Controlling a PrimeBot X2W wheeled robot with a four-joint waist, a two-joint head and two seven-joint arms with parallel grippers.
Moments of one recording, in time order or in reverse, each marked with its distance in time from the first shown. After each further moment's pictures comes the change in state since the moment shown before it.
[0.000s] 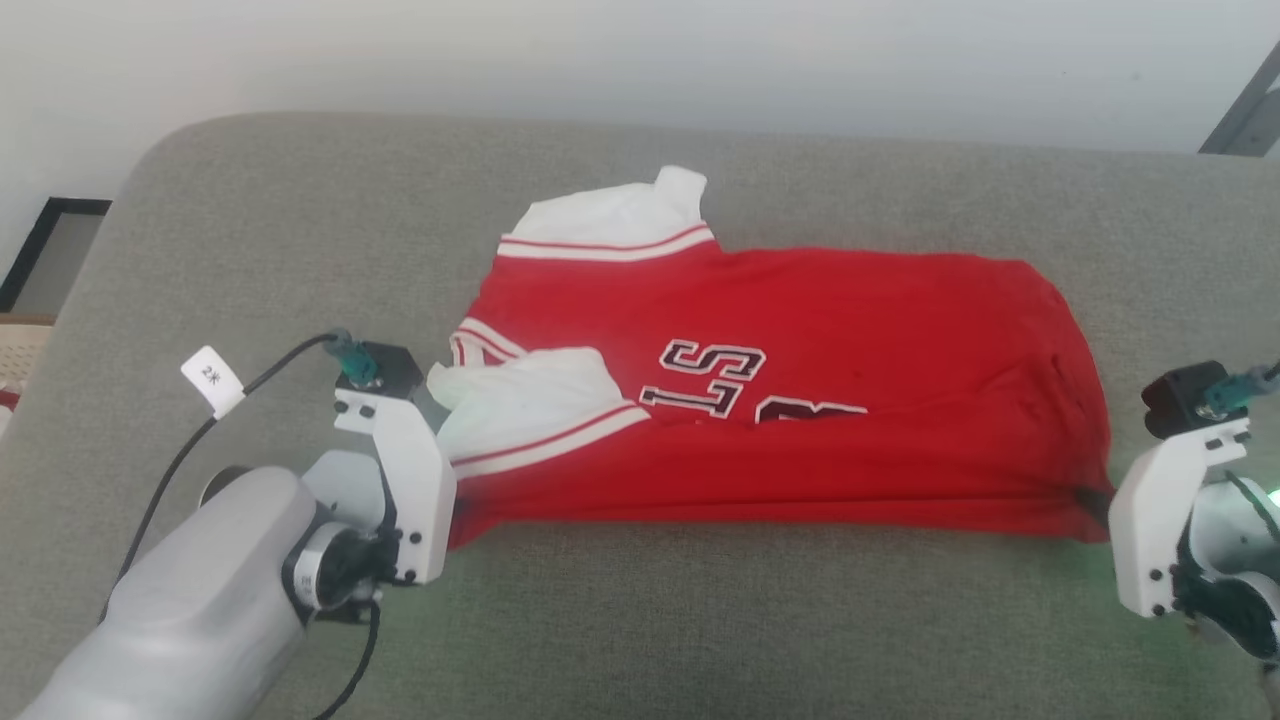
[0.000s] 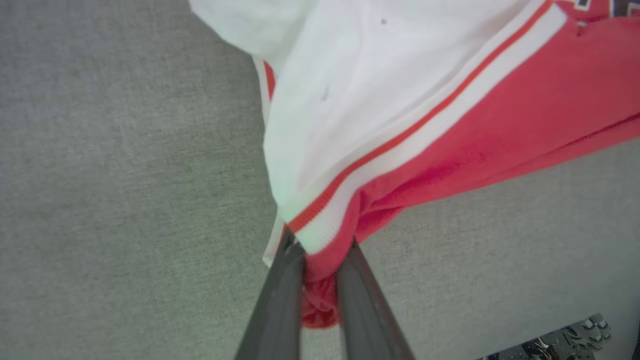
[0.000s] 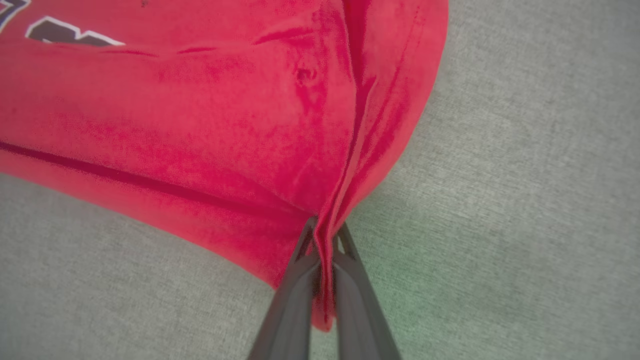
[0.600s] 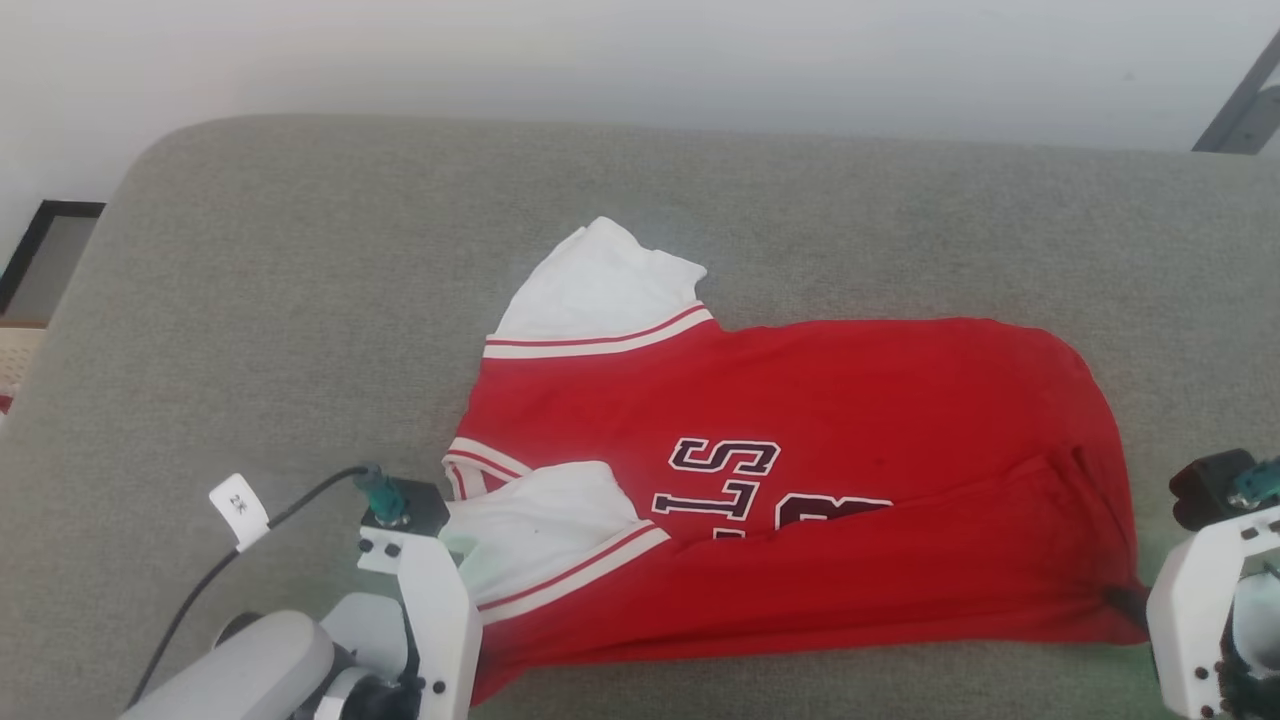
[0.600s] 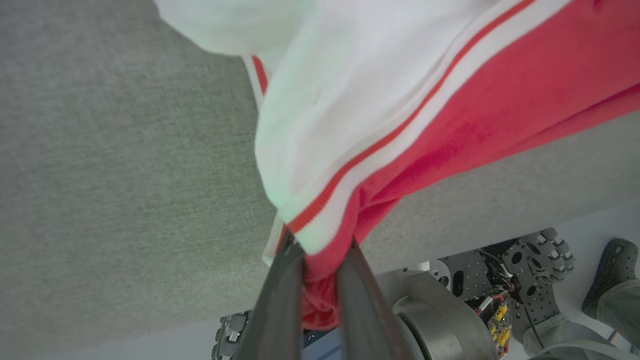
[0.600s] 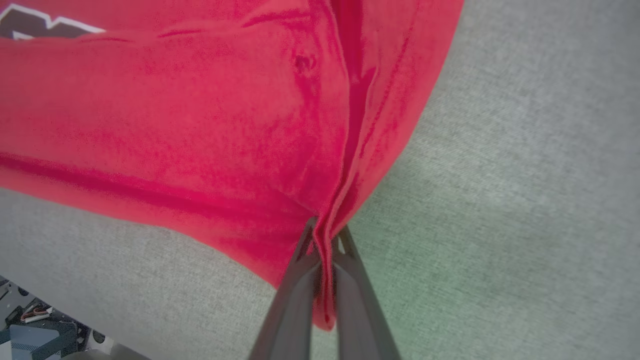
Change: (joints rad) left arm 0.246 0.151 -0.026 -0.458 -0.032 0.261 0.122; right arm 0.226 -0.086 -0.059 -0.221 0.080 0.000 0.118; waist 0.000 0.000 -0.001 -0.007
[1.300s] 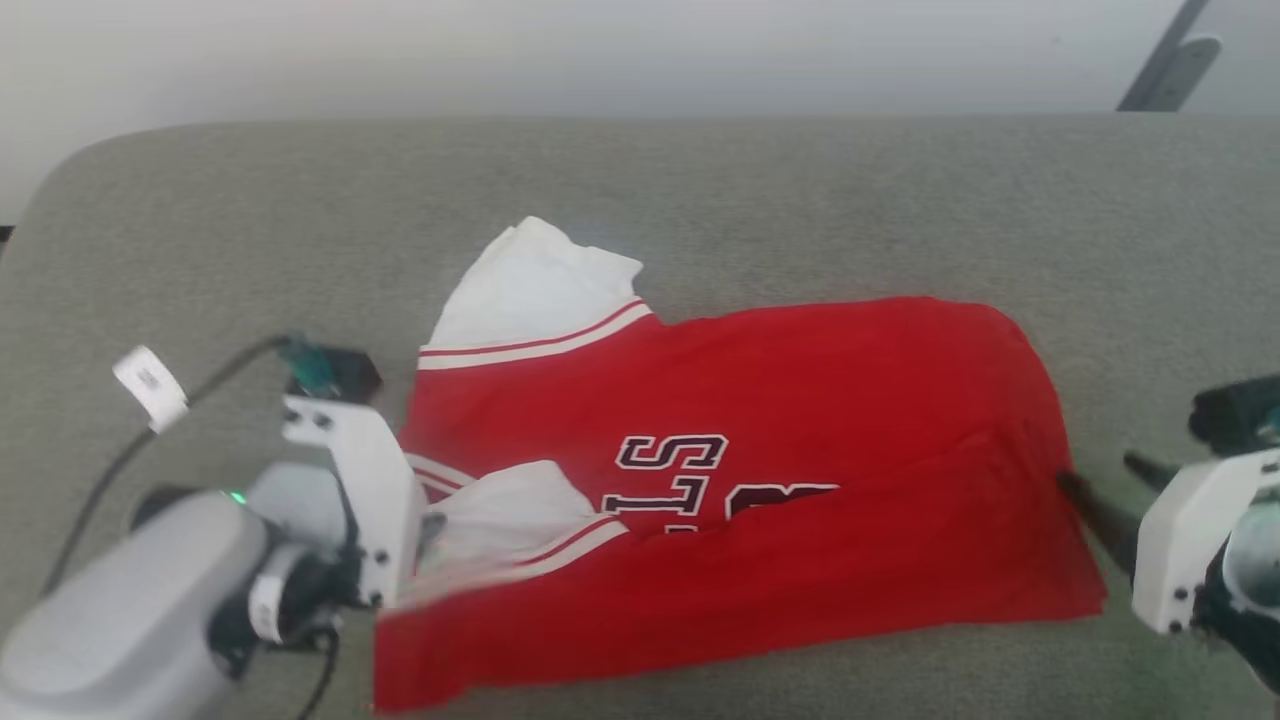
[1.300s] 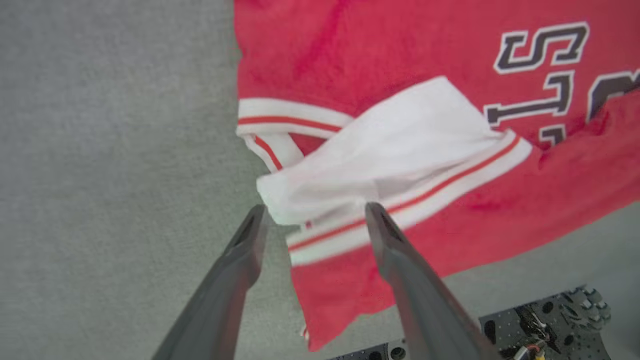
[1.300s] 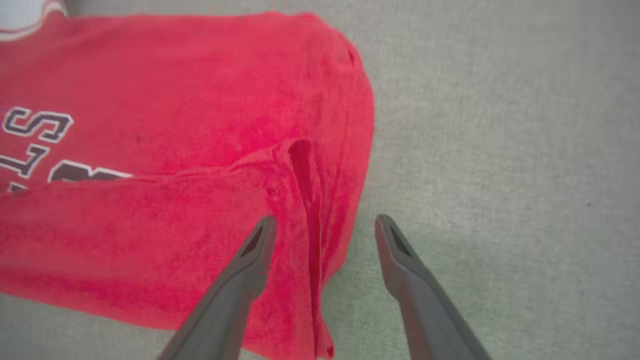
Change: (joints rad) left arm -0.148 0.060 0.049 -0.018 0.037 0.029 0.035; right arm -0.069 0.109 -0.069 -0.017 -0.070 -0.001 -0.174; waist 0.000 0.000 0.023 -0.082
